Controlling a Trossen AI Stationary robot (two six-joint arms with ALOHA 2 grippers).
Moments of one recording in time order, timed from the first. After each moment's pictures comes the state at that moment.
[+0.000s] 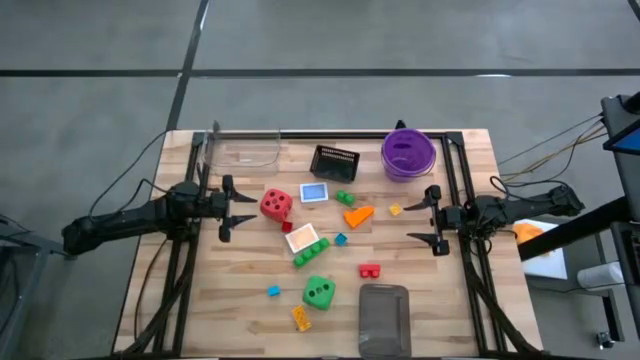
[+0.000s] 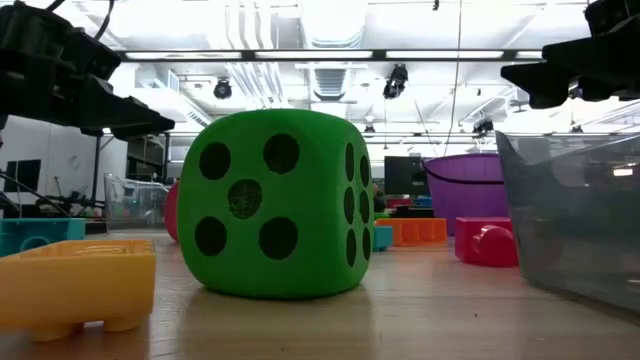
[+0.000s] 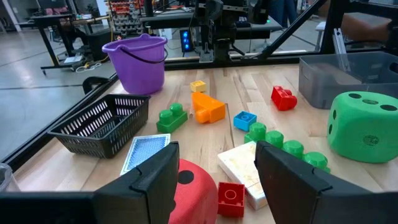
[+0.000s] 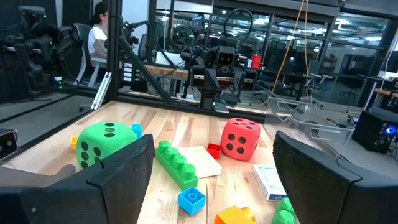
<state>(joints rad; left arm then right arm) 0.27 0.17 0.04 -0.06 0.23 0.13 0.22 0.10 0.01 0.14 0.14 -0.11</state>
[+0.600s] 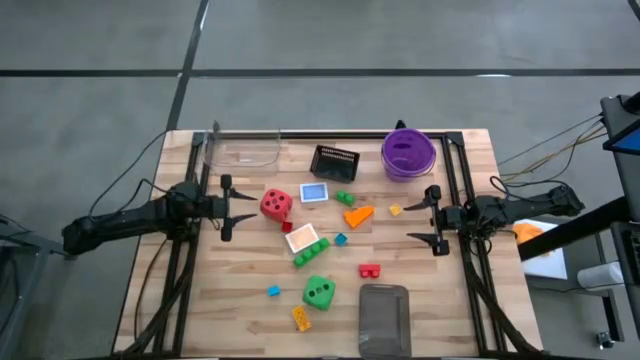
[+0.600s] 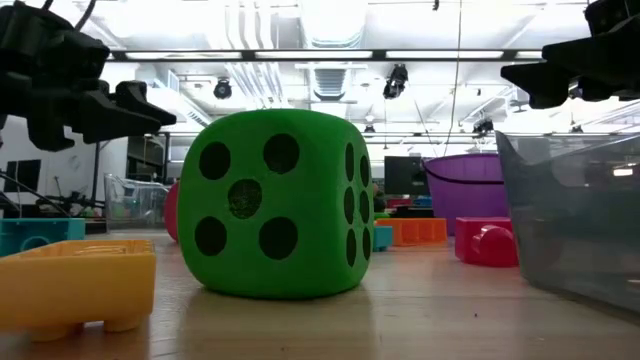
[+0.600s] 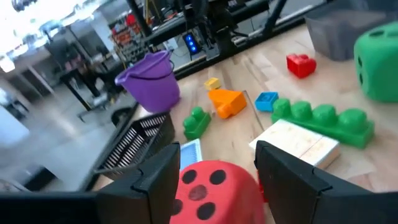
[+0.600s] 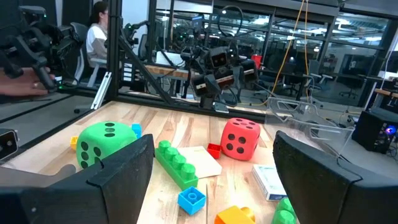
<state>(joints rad) 0.27 0.17 0.04 -0.06 0.20 0.53 0.22 0.10 0.01 0.14 0.14 -0.11</state>
